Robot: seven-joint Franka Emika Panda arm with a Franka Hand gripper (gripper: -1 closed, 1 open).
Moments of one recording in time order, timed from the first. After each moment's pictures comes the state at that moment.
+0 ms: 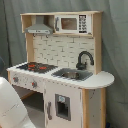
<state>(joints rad) -0.39 -0.41 1.85 -2.13 -1.27 1.71 0.17</state>
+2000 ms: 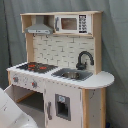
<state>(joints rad) -0.65 -0.56 2.03 -1.93 -1.28 2.01 0.53</state>
